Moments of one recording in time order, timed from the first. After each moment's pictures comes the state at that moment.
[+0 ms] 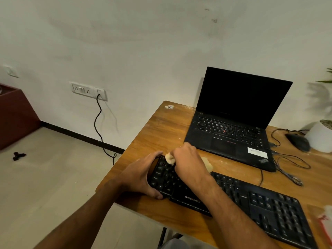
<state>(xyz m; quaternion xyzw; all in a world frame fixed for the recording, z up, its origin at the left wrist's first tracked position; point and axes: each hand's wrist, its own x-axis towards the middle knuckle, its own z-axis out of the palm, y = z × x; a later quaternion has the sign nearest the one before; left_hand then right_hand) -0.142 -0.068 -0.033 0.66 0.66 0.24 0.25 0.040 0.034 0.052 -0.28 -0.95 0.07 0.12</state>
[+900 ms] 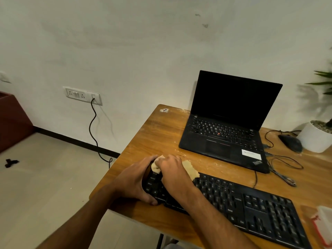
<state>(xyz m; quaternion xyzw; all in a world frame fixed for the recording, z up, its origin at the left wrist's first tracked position) -0.140 -0.069 -0.031 0.67 0.66 0.25 0.24 0.038 0.015 0.033 -0.22 -0.96 0.13 0.15</state>
